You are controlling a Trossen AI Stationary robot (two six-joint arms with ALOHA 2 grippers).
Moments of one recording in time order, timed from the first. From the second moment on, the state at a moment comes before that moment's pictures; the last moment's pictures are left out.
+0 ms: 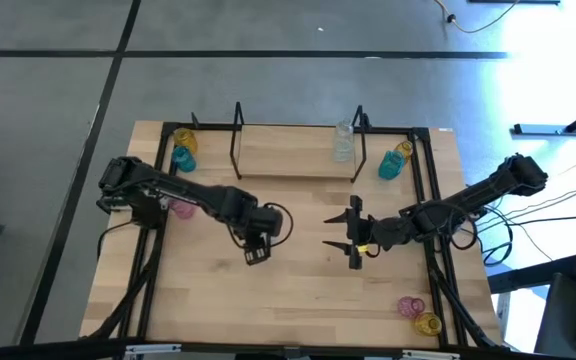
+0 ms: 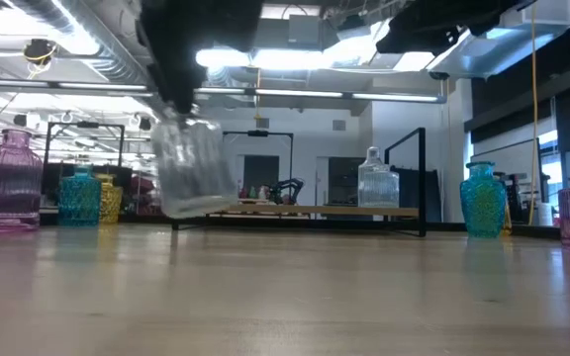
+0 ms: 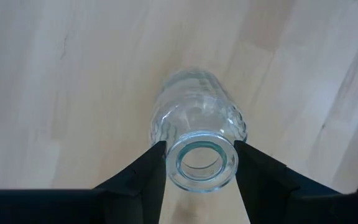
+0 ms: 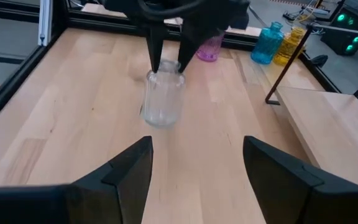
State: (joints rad) left arm -0.18 1.72 1.40 -1.00 0.03 -0.54; right arm 0.42 1.22 0.76 0.00 0.44 0.07
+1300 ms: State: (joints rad) left arm -0.23 1.69 1.40 -0.82 -0.21 -0.34; right arm 0.42 1.22 0.76 0.05 0.50 0.04
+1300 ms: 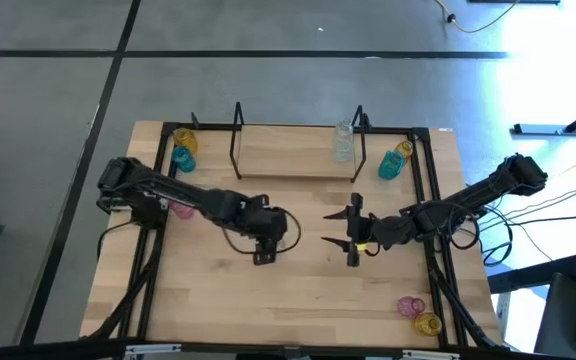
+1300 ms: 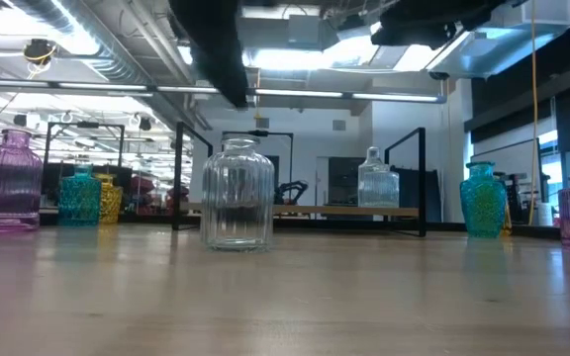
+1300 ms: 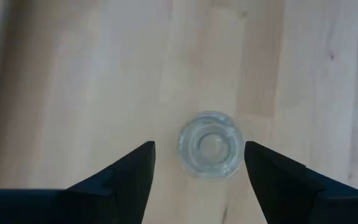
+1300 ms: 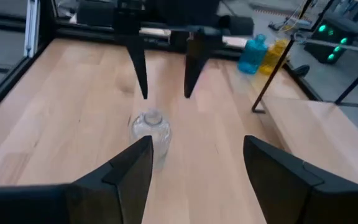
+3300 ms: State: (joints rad) left arm -0.55 1.33 0.26 0.53 -0.63 -0.43; right arm 0.26 1.90 1.07 0.30 0.23 0.12
